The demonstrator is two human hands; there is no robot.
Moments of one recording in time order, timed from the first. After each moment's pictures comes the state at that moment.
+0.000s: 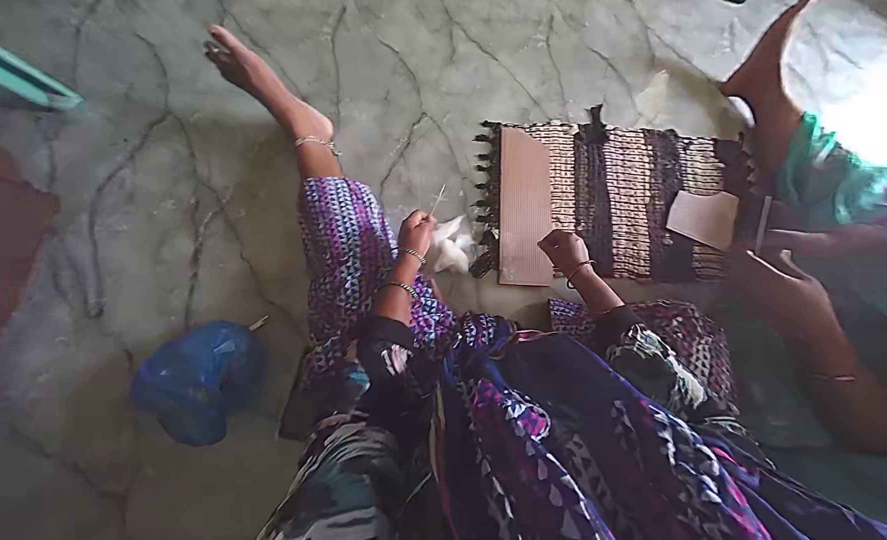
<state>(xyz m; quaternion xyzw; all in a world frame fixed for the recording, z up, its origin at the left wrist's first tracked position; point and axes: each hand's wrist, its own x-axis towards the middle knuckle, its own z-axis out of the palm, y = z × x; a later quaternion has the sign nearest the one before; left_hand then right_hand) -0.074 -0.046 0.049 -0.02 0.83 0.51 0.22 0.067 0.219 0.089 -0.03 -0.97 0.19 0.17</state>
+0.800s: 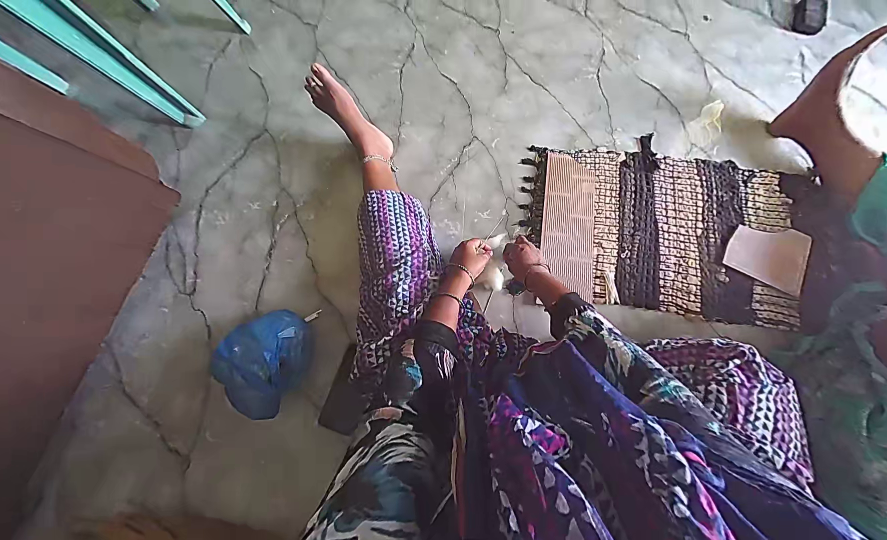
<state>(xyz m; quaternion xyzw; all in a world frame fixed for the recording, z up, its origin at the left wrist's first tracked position) -0.075 -0.043 0.017 0.05 0.88 0.40 0.27 -0.056 0.118 -0.010 -0.08 -0.94 0.22 -0.26</state>
